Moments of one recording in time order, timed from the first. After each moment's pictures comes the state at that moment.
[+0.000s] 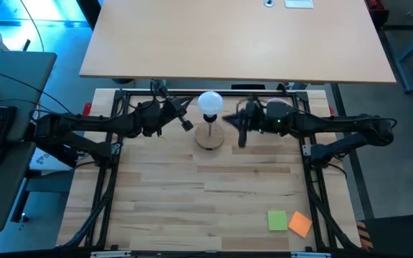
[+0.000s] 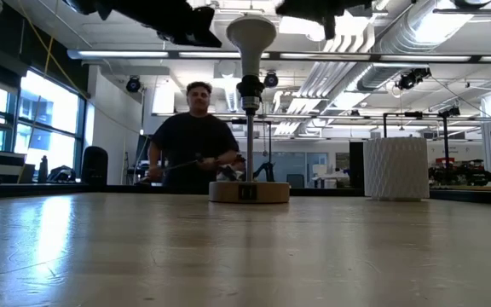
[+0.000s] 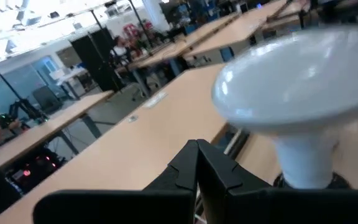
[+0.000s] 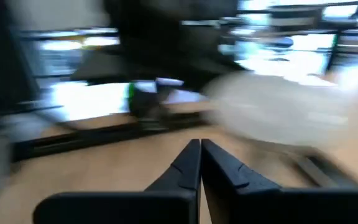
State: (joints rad) left arm 0.16 1.27 0.84 0.37 -0.58 0.38; right arm -0.10 1.23 0.95 0.11 0.13 0.07
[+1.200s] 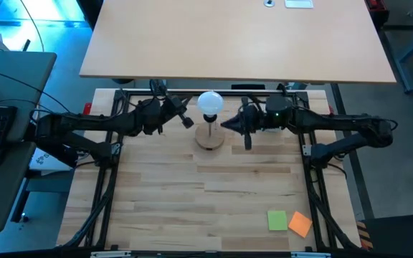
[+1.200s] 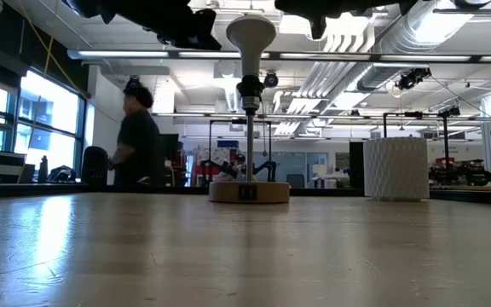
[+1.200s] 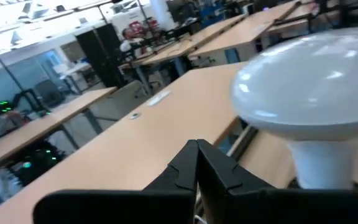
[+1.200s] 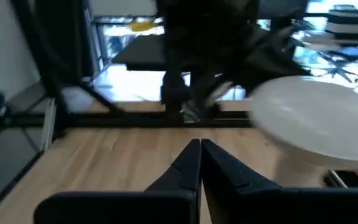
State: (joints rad) left arm 0.19 1.27 0.84 0.38 -0.57 0.35; right arm -0.18 1.23 0.95 0.11 -0.21 -0.06
